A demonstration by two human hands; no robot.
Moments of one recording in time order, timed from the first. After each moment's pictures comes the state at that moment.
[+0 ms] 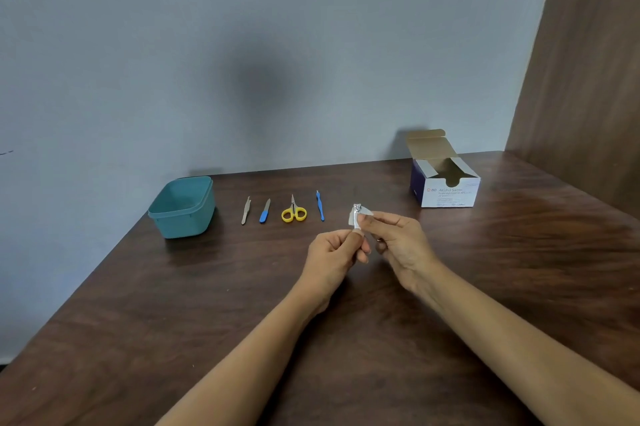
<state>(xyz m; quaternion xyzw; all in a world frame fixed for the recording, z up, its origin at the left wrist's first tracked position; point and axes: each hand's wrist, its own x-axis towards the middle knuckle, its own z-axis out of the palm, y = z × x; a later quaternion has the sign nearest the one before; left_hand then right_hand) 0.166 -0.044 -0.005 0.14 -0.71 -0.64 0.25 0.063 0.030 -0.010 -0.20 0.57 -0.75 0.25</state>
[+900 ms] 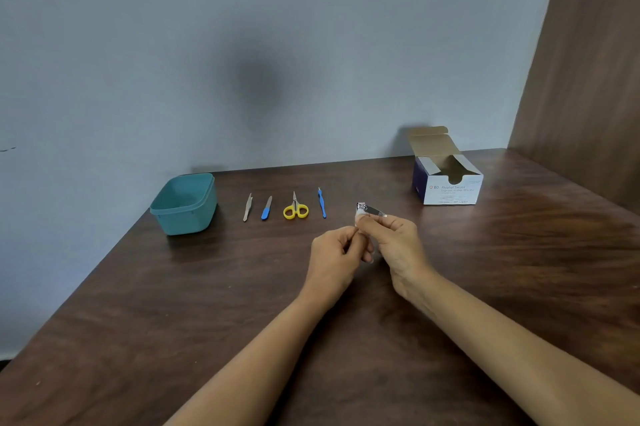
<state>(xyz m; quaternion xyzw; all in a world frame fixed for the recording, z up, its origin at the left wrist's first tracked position) 0.160 -0.048 -0.019 0.16 -0.82 -0.46 0.31 0.084 0.025 -0.007 -0.22 0.58 -0.76 0.20</state>
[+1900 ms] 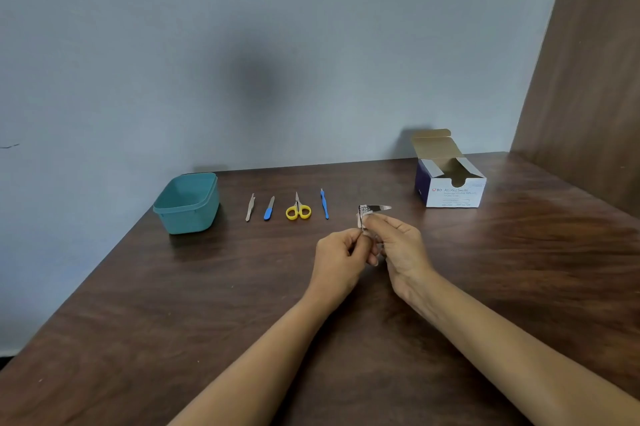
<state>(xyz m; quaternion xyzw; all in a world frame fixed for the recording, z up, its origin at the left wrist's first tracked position) 0.161 -0.044 -0.014 0.15 -0.81 -0.47 0.31 0.086 0.020 -0.007 -0.15 0.53 -0.80 0.23</state>
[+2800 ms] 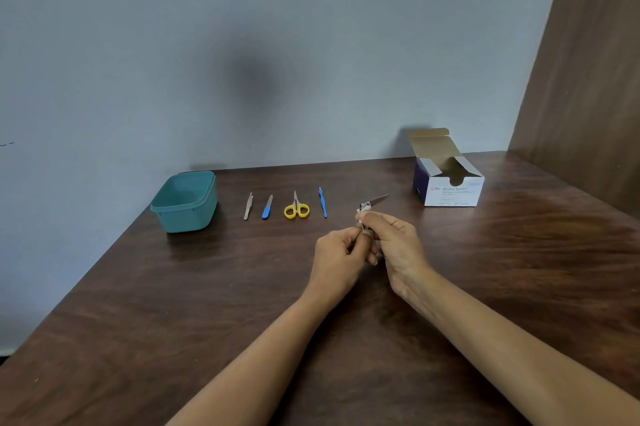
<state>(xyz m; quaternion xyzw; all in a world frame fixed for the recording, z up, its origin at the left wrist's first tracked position) 0.163 -0.042 -0.011 0.15 -0.81 -0.48 0.30 0.085 0.022 -0.006 -0.17 0.56 -0.78 0.22</state>
